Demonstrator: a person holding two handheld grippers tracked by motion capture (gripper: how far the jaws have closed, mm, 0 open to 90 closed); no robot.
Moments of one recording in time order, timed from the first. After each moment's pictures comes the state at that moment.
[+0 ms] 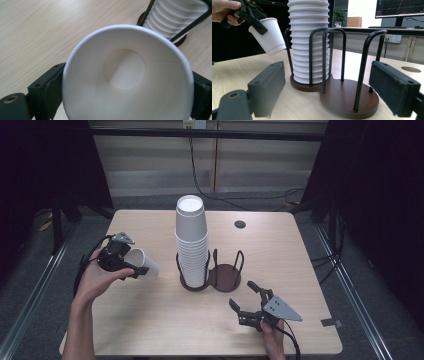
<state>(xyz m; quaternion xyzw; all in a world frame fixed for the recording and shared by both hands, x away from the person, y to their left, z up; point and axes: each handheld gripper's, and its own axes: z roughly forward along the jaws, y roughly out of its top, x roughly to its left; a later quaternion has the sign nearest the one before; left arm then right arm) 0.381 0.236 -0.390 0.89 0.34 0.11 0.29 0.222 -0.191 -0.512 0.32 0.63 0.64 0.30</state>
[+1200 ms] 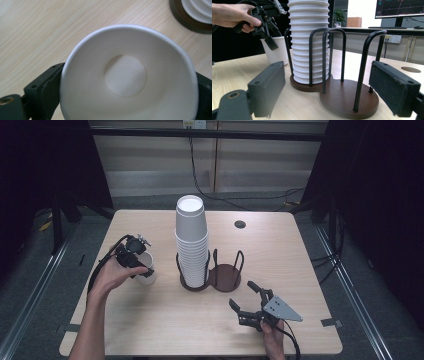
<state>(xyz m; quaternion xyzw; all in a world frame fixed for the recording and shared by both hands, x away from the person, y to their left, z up) 0.410 0.205 -0.420 0.91 0.35 0.12 0.16 0.222 -0.191 -0.512 0.32 0.63 0.64 0.30</state>
